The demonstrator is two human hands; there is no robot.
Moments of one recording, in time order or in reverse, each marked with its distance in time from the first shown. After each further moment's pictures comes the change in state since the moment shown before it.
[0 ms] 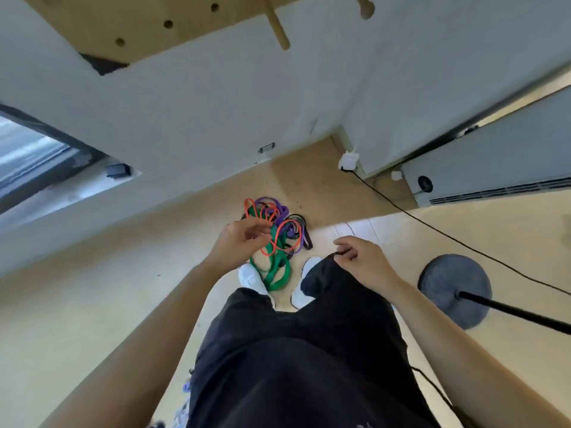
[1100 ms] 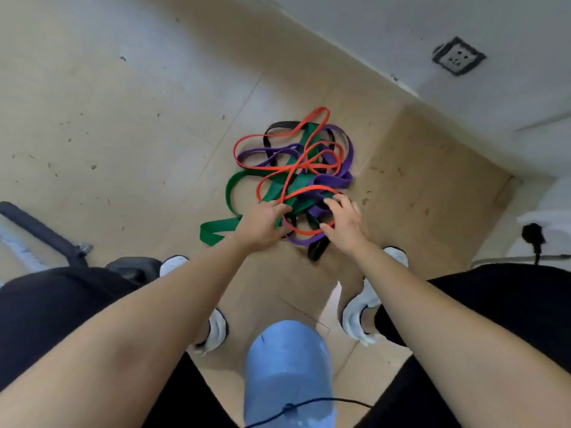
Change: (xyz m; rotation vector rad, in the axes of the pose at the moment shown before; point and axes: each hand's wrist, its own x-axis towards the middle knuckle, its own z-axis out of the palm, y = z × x) left_hand 0.251 -0.456 0.348 0.093 0.430 -0.430; right_hand 0.491 0.286 0.274 -0.992 -0.481 -0.630
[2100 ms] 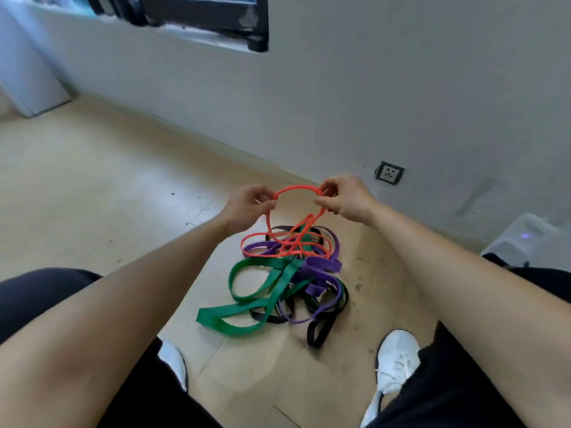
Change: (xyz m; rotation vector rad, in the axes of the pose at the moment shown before) left_hand -0.067 0.046 -0.096 -0.353 0.633 0.256; right_hand -0.064 -0.060 -0.132 0.224 0.466 -0.506
